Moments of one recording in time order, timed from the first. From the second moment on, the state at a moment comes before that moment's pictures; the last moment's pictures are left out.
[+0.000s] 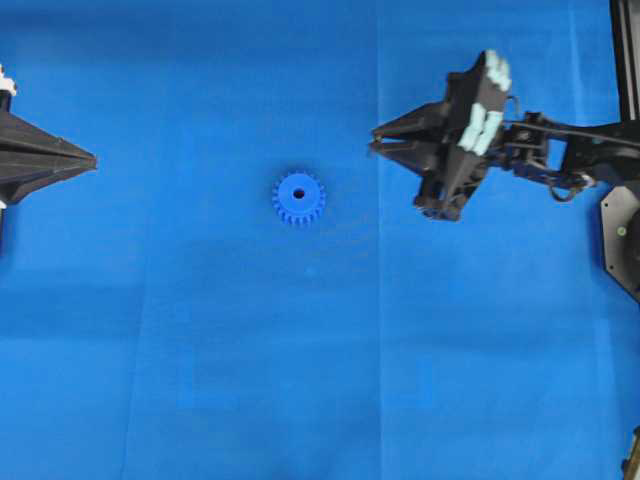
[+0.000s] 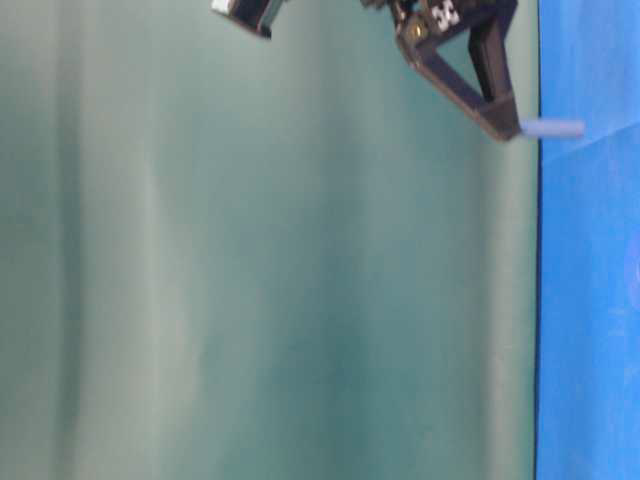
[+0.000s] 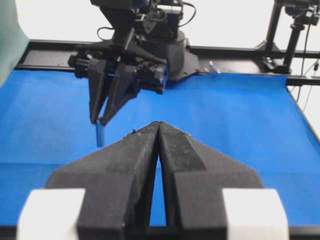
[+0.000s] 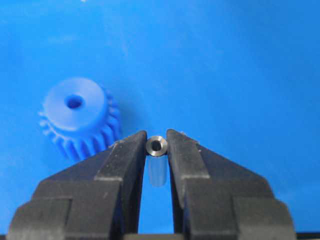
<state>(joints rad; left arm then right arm) 0.00 -1.01 1.19 0.00 -0.23 -0.03 -0.16 -0.13 0.97 0.23 -0.45 0.00</state>
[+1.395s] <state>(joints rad) 0.00 -1.01 1.19 0.00 -0.22 -0.03 -0.06 0.11 0.70 0.23 -0.37 0.00</state>
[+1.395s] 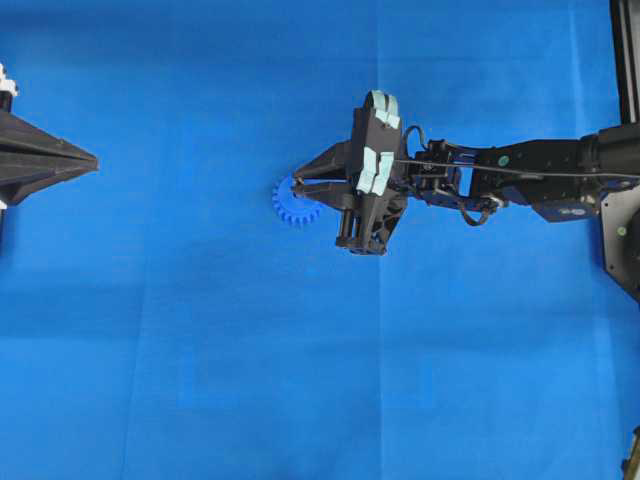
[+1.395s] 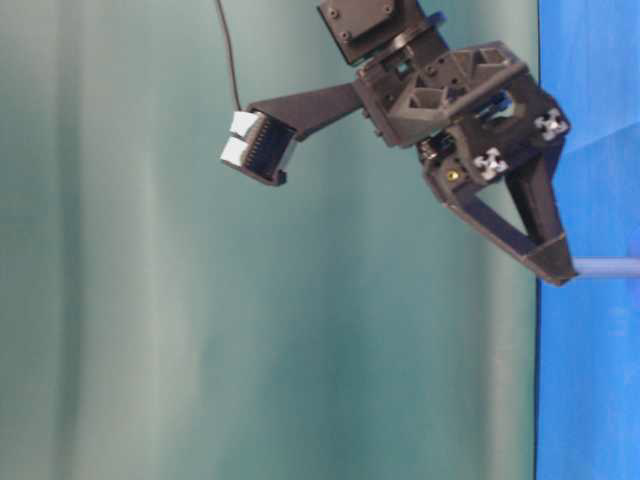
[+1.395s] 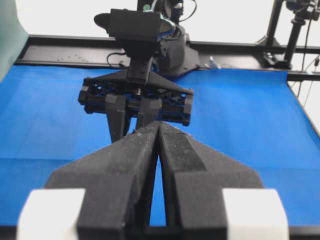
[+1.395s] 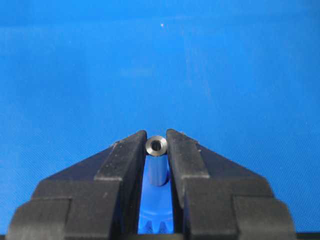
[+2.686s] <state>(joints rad) 0.00 -1.01 1.19 0.00 -0.22 -0.03 -0.06 0.22 0.70 0.23 -0.44 0.00</state>
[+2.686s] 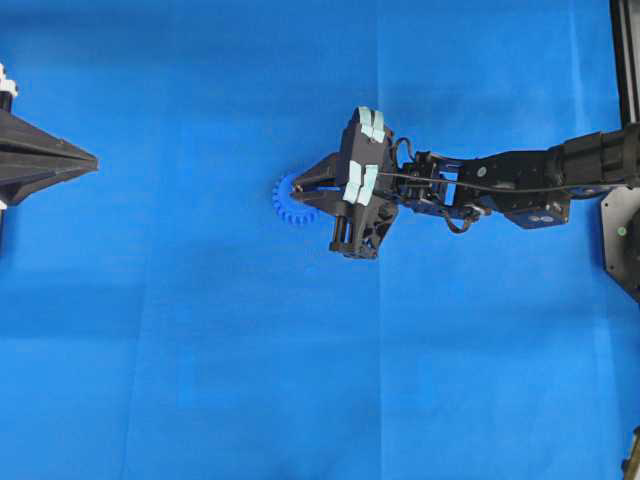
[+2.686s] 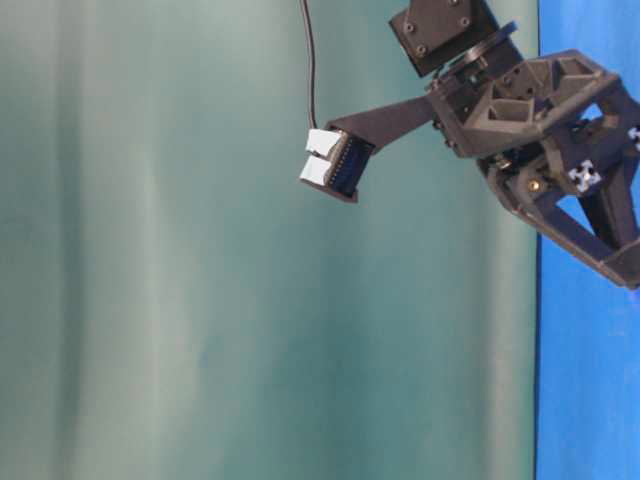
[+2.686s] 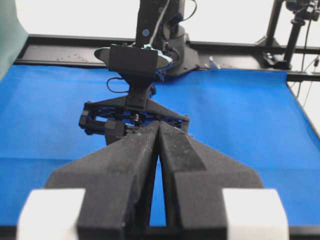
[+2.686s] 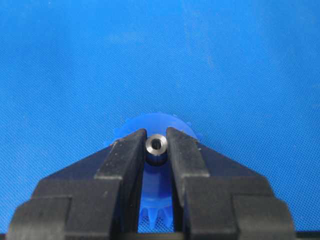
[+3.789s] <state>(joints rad) 0.00 -1.01 1.19 0.00 -0.22 -0.03 -0.06 0.01 0.70 0.23 -0.29 -0.01</state>
